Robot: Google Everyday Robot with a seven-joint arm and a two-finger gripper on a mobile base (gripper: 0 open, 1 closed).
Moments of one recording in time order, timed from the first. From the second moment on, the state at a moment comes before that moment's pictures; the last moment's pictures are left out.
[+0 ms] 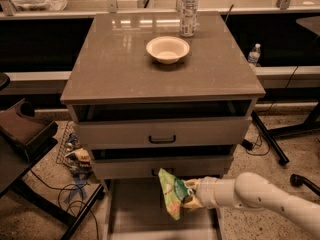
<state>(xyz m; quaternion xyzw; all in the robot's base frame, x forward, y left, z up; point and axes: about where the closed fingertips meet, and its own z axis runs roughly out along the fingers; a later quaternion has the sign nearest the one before) 0.472 -0.086 0.479 -0.60 0.67 0.19 0.40</state>
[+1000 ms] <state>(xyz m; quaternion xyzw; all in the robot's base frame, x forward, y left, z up) 0.475 -0.052 0.312 -0.58 0.67 0.27 0.38</state>
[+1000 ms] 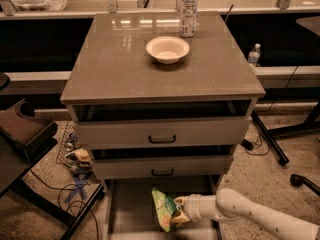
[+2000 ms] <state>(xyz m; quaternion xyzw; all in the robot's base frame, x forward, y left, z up) 0.472 -0.045 0.304 -0.57 0.67 0.28 0.38</state>
